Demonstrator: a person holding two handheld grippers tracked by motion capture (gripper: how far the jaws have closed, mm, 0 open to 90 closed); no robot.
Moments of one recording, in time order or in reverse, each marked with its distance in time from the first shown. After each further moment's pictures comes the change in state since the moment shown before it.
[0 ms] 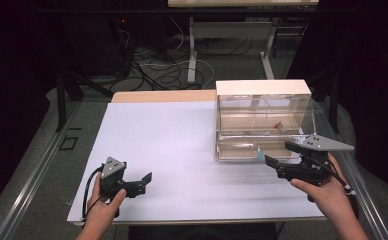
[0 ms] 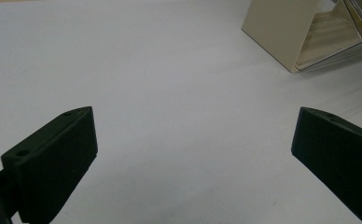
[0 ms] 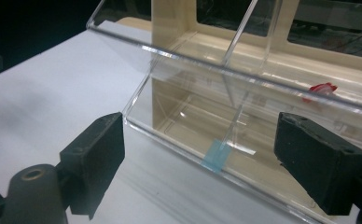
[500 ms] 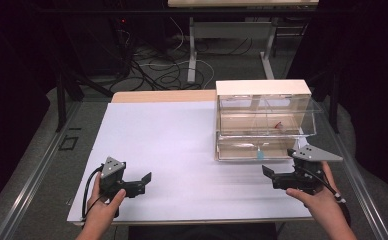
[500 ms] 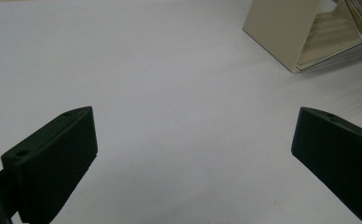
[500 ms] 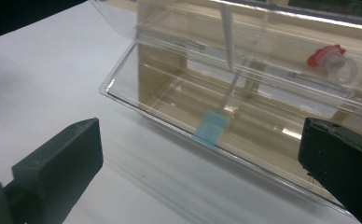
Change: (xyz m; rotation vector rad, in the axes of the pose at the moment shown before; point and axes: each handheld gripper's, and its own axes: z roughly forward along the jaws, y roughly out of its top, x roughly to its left) left arm 0.001 0.000 0.000 -0.001 0.001 -0.007; right arm -0.001 -0.031 0.015 0.015 -0.057 -0.010
